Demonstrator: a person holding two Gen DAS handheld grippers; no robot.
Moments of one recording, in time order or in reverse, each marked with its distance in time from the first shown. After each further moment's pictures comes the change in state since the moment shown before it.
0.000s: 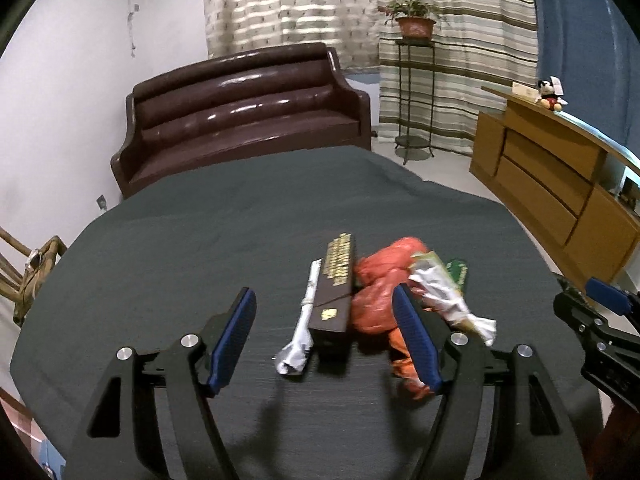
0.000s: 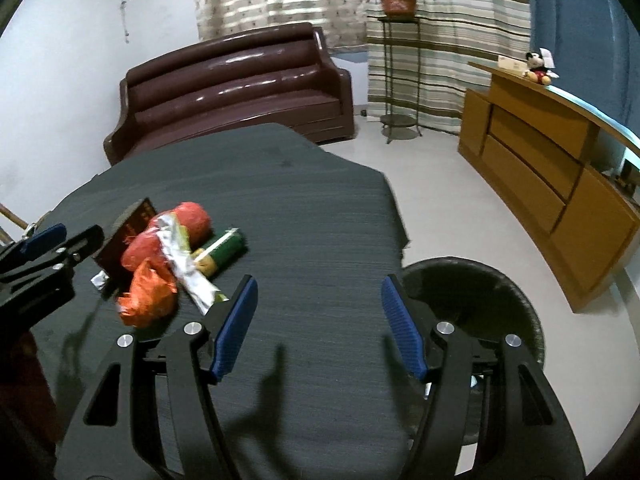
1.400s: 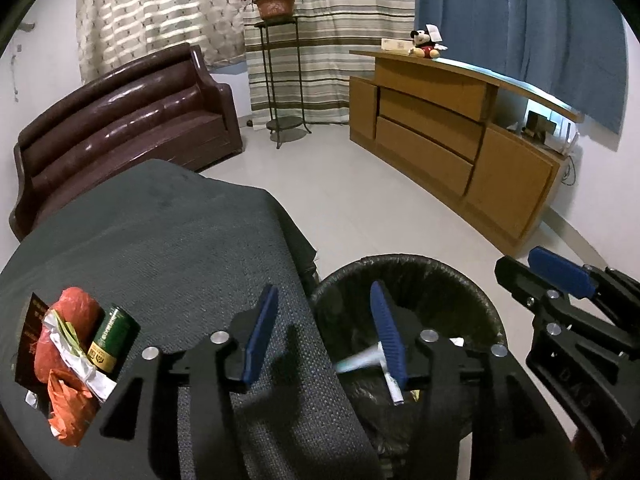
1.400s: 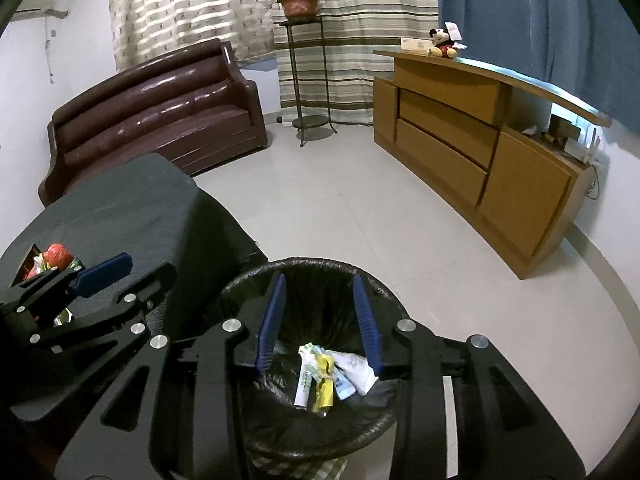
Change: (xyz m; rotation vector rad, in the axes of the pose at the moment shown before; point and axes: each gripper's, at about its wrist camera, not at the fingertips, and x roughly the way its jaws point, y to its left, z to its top) left arm 0.024 -0.233 0.002 0.240 0.046 -0.327; right arm -0.021 -0.171 -0.013 0.186 -0.043 -0.232
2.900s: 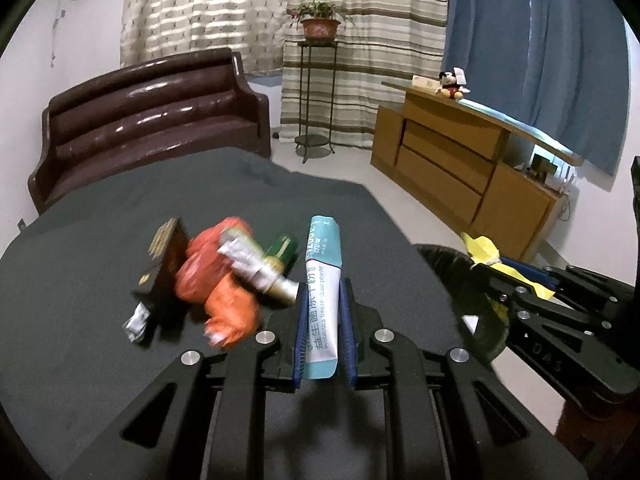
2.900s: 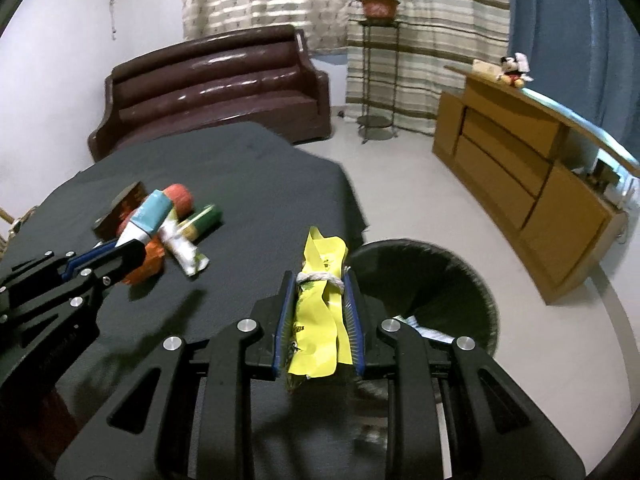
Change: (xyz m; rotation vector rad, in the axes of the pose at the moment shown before) left arm -0.097 0.099 -0.057 -0.122 -0.095 -0.009; right arm -0.065 0.121 -0.032 -0.180 0.009 0.111
